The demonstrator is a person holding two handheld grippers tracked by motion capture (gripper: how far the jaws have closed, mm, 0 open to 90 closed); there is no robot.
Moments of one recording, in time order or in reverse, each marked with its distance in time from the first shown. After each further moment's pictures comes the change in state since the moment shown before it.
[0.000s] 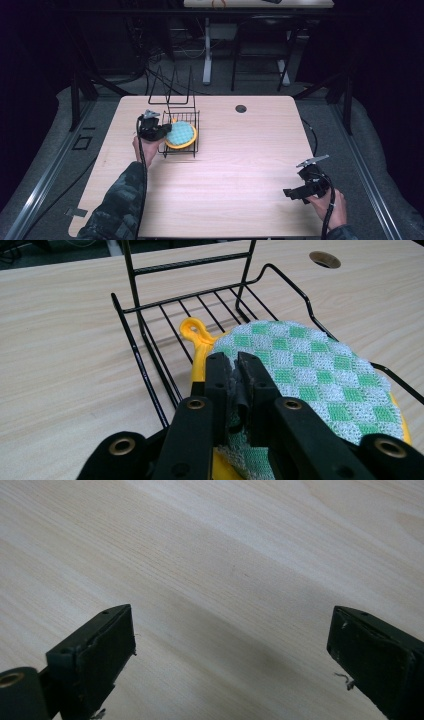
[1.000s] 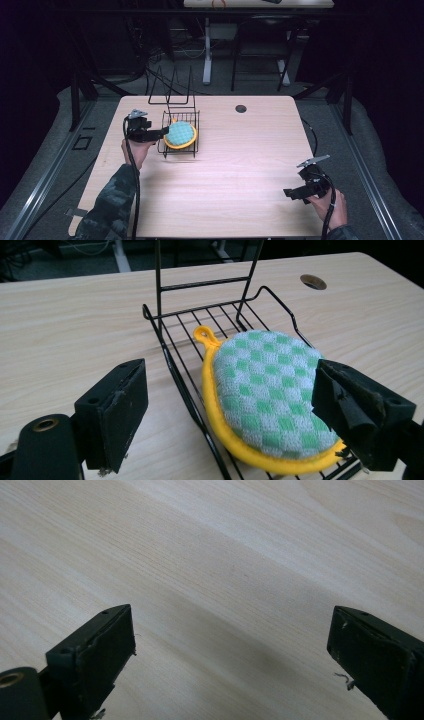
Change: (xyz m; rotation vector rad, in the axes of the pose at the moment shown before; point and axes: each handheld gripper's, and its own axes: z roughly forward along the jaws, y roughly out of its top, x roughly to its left) left arm 0.005 0.002 -0.049 -0.041 0.006 -0.026; right arm 0.000 -0.001 -0.002 -0.004 0.000 0.004
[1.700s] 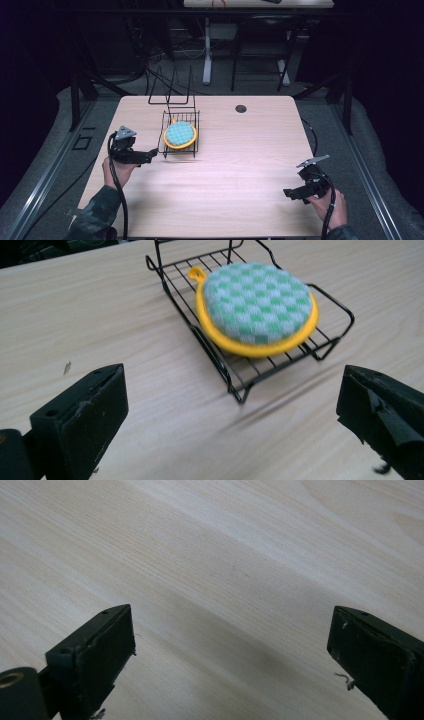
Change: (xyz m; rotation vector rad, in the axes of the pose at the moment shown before) left arm -0.017 -0.037 -0.074 0.080 0.023 0.103; right arm 0.000 0.000 0.000 0.005 -0.005 -0.006
